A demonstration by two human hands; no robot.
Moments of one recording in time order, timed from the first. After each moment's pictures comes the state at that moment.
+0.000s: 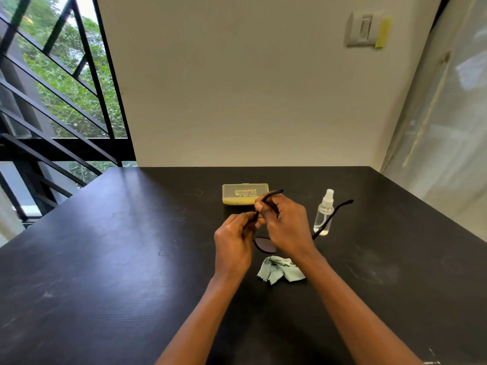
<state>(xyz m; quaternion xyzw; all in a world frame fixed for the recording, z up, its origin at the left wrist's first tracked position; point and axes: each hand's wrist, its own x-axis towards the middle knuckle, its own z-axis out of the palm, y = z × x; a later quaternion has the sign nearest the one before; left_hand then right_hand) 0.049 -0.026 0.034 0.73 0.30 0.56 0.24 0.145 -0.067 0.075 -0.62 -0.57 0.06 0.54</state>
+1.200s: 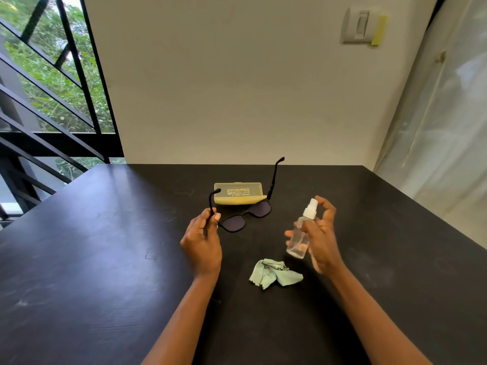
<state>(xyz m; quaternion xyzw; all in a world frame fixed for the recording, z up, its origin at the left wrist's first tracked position) 0.049 0.027 -0.007 0.56 0.40 0.67 0.28 0.230 -0.070 0.017 -0.56 -0.38 0.27 0.68</state>
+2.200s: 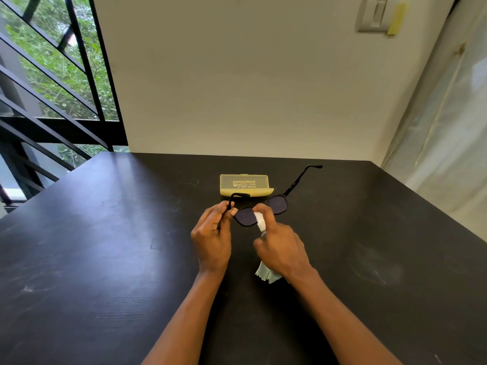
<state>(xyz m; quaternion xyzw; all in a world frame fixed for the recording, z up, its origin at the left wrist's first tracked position) 0.044 0.023 -0.007 0.64 0.33 0.67 0.19 0.155 -0.048 0.016 -0.75 -0.60 0.04 0.27</state>
